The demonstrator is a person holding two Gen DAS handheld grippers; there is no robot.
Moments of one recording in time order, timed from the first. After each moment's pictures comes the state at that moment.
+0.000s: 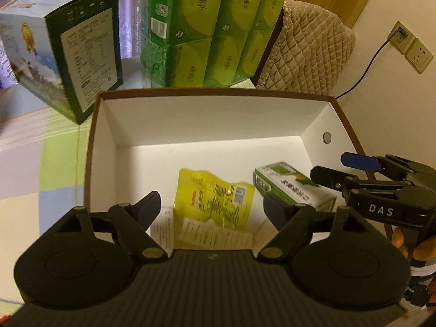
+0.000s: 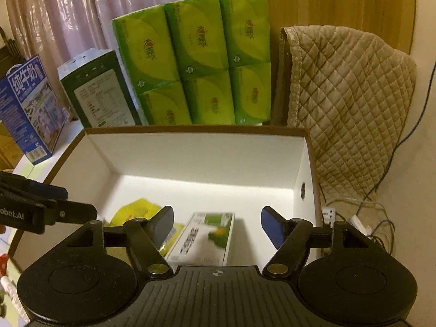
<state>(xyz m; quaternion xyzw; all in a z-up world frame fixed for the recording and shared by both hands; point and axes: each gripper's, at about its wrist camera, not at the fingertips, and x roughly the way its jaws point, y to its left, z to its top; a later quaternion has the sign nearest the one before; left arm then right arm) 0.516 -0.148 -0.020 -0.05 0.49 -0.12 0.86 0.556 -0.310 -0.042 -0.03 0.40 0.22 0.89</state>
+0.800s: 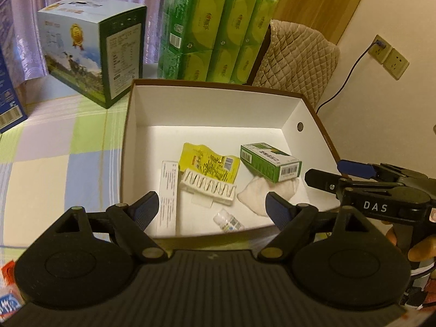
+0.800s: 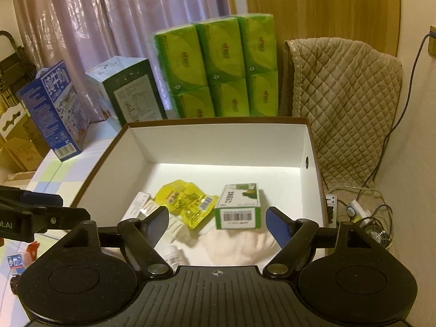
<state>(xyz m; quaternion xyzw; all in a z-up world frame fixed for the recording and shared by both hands) 0.403 -0.131 0.028 -0.08 0.45 -0.10 0.88 0.460 -0.309 0.001 -0.01 0.39 0.23 0.89</state>
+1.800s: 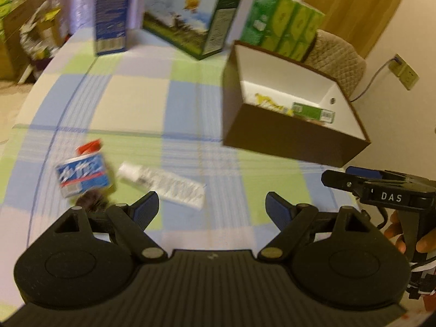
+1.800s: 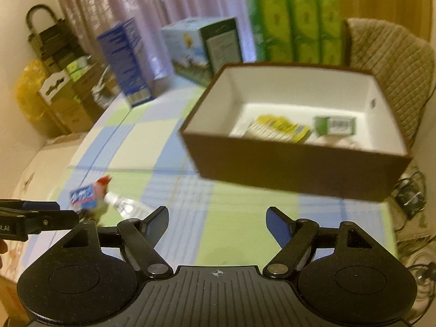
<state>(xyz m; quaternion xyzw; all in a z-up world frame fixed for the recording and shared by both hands) 0.193 -0.003 0.016 -0.14 0.45 -0.02 0.88 0.294 -0.232 -0.015 -0.02 0.43 0.30 0.85</state>
